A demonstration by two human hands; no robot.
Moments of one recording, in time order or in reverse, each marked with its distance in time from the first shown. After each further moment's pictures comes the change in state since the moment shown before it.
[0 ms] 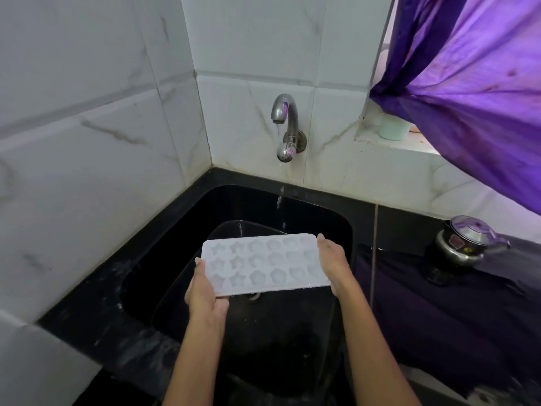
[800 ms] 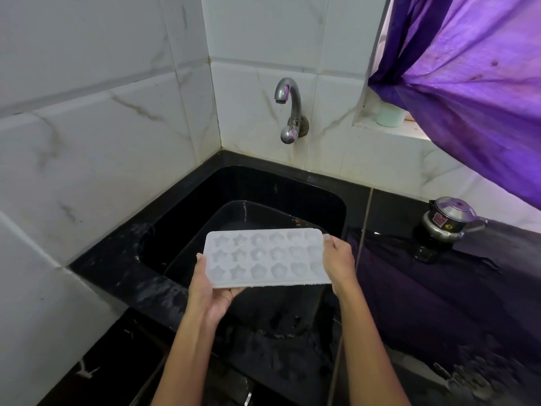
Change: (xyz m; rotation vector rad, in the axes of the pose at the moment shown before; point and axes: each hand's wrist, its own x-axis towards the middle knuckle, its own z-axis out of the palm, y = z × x) left_hand -0.065 -0.026 -0.060 -0.003 -0.283 -0.067; right_hand -0.079 0.033 -0.028 -0.092 0.108 -0.112
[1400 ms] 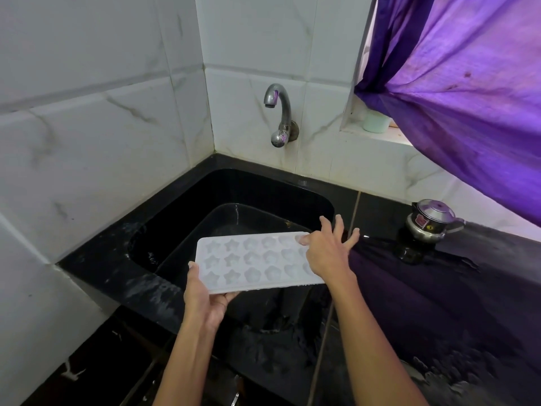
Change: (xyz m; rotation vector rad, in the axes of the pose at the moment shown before) left_hand -0.017 -0.022 0.006 -0.091 0.114 0.031; right_hand 0.000 -0.017 -0.019 -1.061 -0.060 -0.395
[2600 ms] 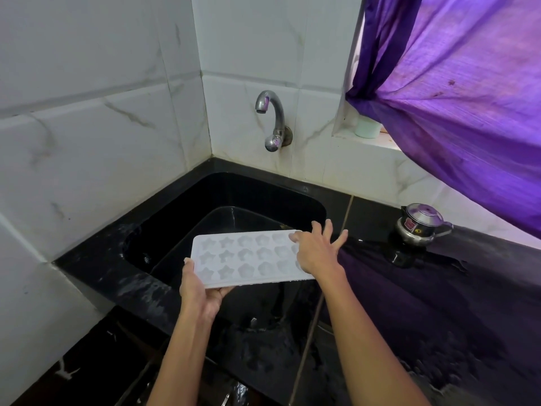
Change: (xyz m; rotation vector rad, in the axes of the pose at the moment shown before) left_hand -0.005 -0.009 0.016 0.008 0.047 0.057; right_hand 0.004 0.009 -0.006 0.018 -0.056 -0.042
